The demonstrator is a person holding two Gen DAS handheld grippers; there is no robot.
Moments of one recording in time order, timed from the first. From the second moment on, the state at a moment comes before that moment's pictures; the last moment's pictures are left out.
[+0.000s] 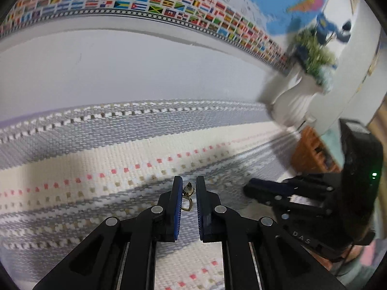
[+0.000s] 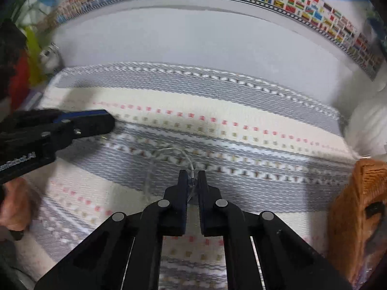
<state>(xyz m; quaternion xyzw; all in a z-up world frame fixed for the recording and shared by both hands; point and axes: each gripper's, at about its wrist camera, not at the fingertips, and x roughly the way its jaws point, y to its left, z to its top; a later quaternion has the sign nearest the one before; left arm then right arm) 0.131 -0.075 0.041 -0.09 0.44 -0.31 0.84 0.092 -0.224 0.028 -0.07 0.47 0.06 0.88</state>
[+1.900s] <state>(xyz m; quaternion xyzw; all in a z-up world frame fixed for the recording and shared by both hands) 0.034 -0.414 0.103 0.10 0.40 -0.46 0.79 0.015 -0.504 0.107 0.13 0.44 -0.08 0.89</state>
